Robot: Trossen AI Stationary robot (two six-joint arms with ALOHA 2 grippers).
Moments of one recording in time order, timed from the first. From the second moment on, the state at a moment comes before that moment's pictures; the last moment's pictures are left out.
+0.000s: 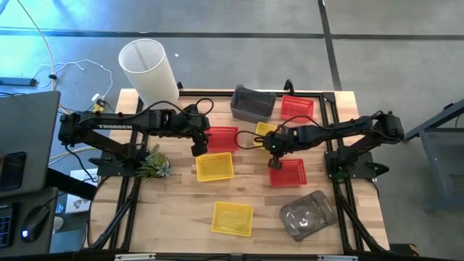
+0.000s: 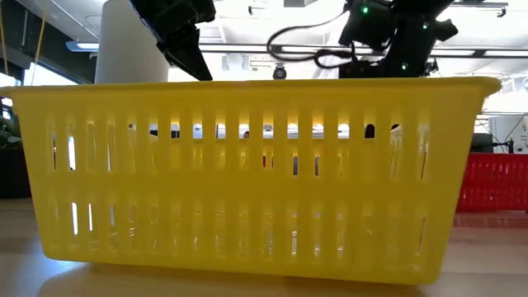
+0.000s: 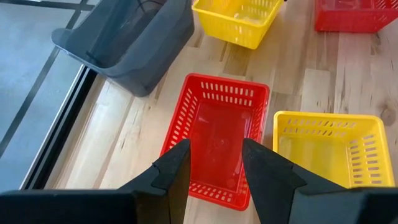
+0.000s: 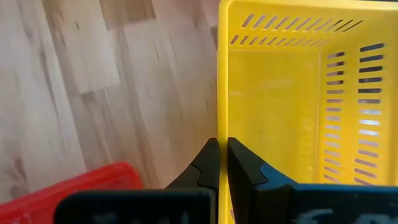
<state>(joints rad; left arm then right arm) 0.23 1.28 1.04 -0.62 -0.24 0.00 -0.04 1.44 0.86 -0.57 0.19 0.16</state>
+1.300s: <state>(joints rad) 0.32 1.04 1.05 -0.81 -0.31 -0.02 0.09 1.47 1.28 -0.47 0.23 -0.04</state>
